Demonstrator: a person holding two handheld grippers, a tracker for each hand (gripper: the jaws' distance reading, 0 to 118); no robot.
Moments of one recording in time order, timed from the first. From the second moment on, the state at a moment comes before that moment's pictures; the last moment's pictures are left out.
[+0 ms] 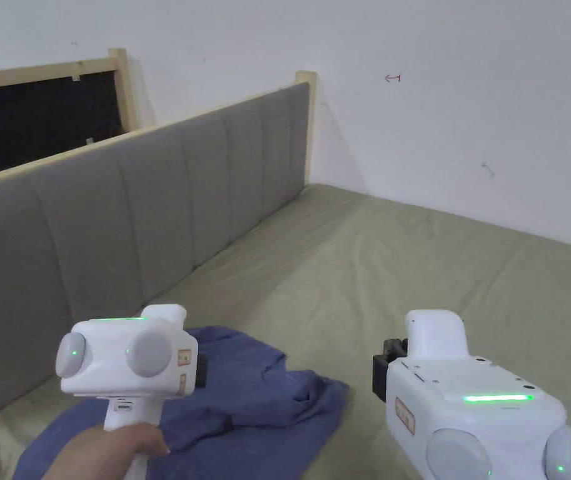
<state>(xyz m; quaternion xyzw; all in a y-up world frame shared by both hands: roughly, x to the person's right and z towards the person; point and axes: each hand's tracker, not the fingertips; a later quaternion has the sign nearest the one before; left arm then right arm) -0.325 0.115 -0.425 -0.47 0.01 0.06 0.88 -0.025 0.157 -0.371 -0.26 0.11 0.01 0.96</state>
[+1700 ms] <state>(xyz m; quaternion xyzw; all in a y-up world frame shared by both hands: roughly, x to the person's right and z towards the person) -0.139 0.315 -0.346 -0.17 -0.20 0.05 0.96 0.151 0.213 -0.264 -0.17 -0.02 -0.02 0.98</state>
